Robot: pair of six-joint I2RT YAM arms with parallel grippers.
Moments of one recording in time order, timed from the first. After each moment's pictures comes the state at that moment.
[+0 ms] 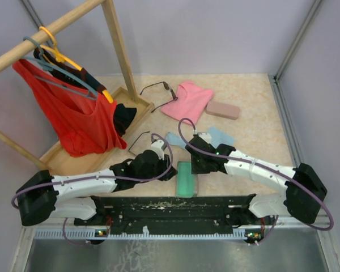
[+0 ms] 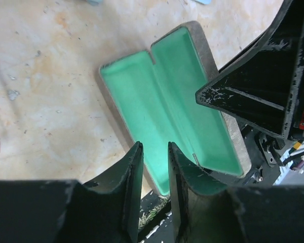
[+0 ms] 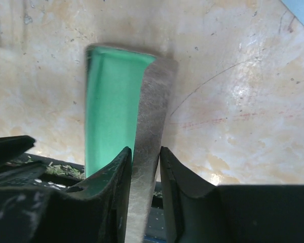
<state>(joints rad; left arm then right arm) -1.08 1.24 0.56 0.12 -0.11 -0.70 0.91 1.26 0.82 -0.67 0.20 0.80</state>
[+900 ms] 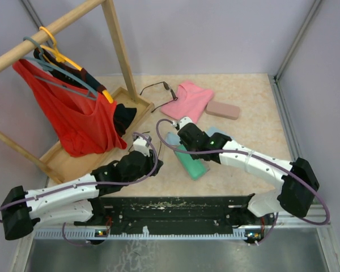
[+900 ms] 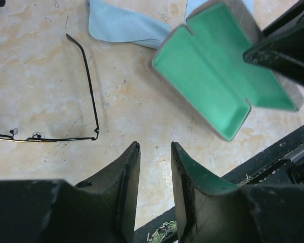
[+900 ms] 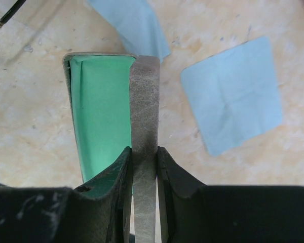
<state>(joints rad) -1.08 0.96 0.56 -0.11 -0.40 -0.63 0.92 1.35 1.04 -0.68 0.35 0.21</state>
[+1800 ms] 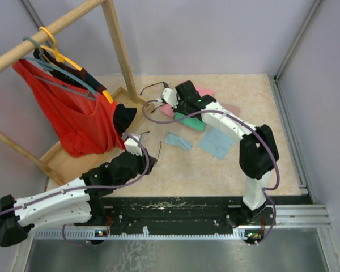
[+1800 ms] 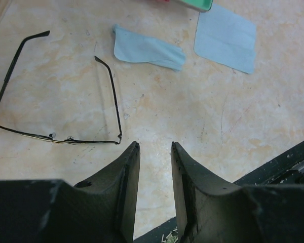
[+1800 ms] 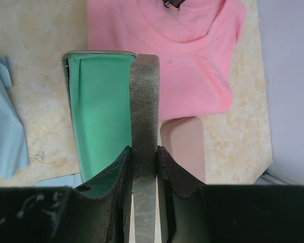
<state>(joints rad) -1.08 0.84 0.56 -0.19 -0.47 -0.57 0.61 1.82 1.55 -0.53 0.20 -0.71</state>
